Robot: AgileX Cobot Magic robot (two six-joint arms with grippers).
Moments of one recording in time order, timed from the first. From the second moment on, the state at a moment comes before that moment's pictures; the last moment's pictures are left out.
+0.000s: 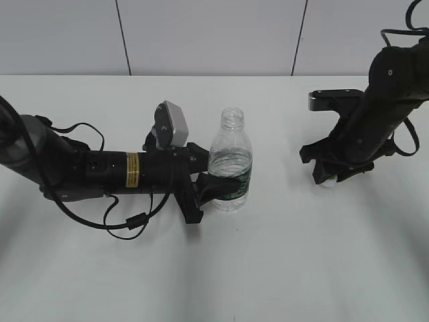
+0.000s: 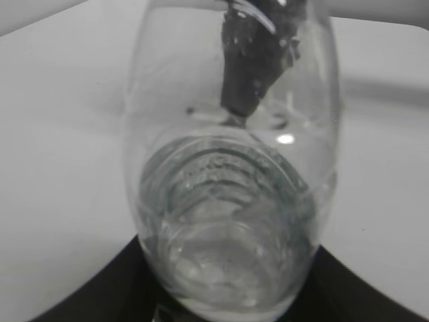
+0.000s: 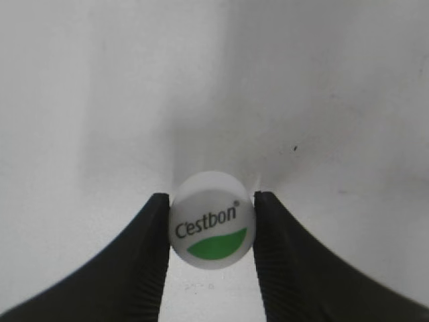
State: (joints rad) left arm -0.41 2.23 -1.00 1.12 -1.05 -0.43; right arm 0.26 2.00 -1.16 0.15 0.59 -0.13
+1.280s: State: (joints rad) left arm -0.34 2.23 -1.00 1.20 -1.07 -0.43; right arm 0.26 1.84 -1.16 0.14 0.68 -0.13
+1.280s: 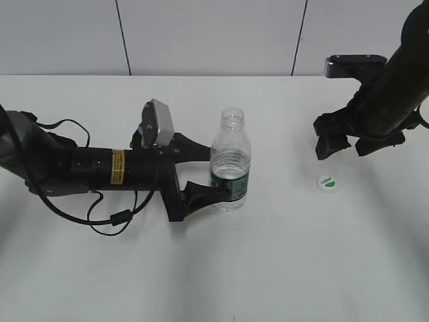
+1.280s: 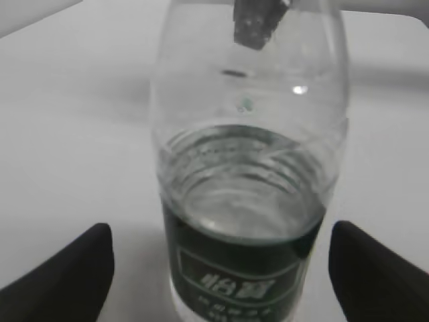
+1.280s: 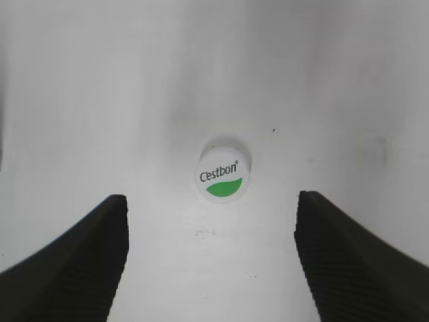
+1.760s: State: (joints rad) left arm -0.21 2.15 -1.00 1.26 -0.85 -0.46; right arm 0.26 1.69 -1.16 0.13 0.69 -0.13
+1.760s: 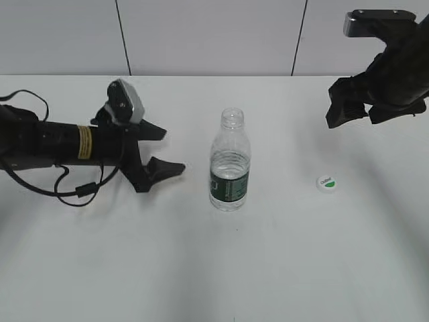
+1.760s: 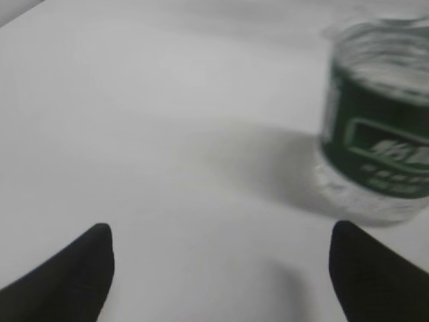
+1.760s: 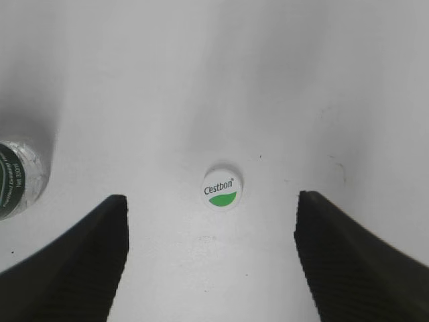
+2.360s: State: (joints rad) left arm -0.21 1.81 -1.16 0.56 0.50 -0.35; right arm 0.26 1.59 -1.16 0.10 0.69 -0.14
